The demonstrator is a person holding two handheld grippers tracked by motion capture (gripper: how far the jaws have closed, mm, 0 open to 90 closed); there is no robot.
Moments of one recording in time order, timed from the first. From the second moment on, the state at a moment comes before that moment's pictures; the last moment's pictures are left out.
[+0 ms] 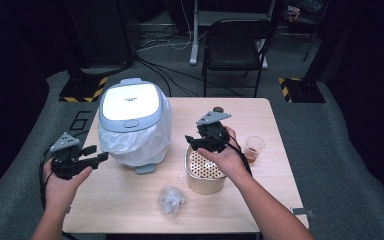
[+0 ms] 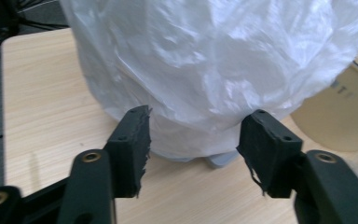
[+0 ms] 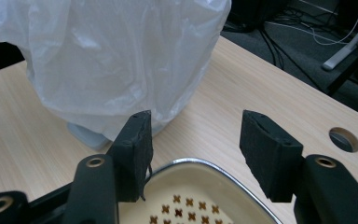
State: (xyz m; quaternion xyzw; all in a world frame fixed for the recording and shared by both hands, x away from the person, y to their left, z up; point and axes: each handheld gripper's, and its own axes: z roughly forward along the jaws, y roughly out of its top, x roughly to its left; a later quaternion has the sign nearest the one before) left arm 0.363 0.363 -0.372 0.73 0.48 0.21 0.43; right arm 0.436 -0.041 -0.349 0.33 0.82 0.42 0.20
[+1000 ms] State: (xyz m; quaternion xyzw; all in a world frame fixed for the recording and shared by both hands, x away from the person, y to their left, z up) left arm 0.432 0.393 -0.375 0.68 0.56 0.23 0.42; right arm 0.490 0.018 -0.351 0.35 0.82 0.40 0.19
